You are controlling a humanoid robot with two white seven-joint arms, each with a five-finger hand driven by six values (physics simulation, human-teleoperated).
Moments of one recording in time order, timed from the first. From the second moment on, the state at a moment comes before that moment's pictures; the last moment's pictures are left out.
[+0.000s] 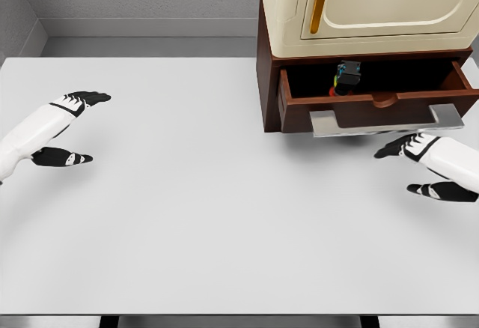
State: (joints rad) left arm -0.12 0.61 0.02 -1.48 -0.36 -0.61 -0.37; right arm 0.13 -1.07 0.12 -1.72 0.16 -0.61 0.17
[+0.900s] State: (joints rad) left arm -0.27 0.48 -0.19 -1.78 -0.17 -0.60 -0.39; right arm 0.07 -1.08 0.19 -1.69 0.15 -0.61 0.17
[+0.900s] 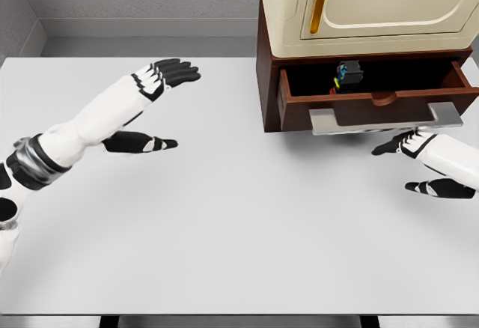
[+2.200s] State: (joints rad) left arm -0.72 0.08 -0.49 -1.54 0.33 0.45 -0.61; right arm 0.17 -1.18 0.18 -1.71 0.12 -0.61 0.16
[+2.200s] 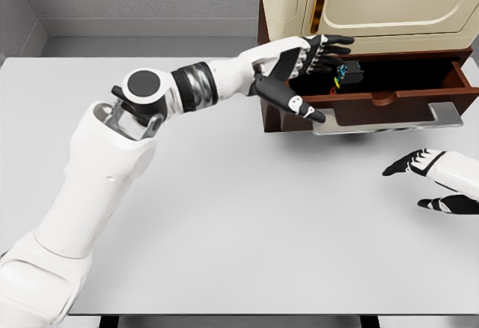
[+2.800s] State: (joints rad) left arm -0.76 0.01 -0.50 -1.42 0.27 0.45 -0.61; right arm 0.17 -1.18 0.18 -1.70 0.12 -0.61 0.16
